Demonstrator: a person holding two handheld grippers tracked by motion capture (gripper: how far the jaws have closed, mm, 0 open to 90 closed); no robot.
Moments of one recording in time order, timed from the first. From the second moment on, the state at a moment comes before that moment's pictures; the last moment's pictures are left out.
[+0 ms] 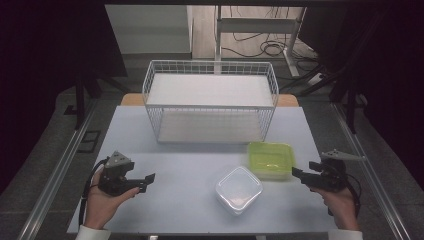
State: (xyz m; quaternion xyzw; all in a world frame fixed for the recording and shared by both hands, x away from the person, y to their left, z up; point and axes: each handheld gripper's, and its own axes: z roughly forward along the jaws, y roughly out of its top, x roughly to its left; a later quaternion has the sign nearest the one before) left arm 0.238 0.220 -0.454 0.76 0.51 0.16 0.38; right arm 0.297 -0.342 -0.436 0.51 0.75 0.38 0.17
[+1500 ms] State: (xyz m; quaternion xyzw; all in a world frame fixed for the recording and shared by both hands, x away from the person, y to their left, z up) left arm 0.239 0.209 -0.462 0.77 0.50 0.14 0.37; right arm 0.370 -0.341 -0.452 0.56 0.78 0.22 0.17
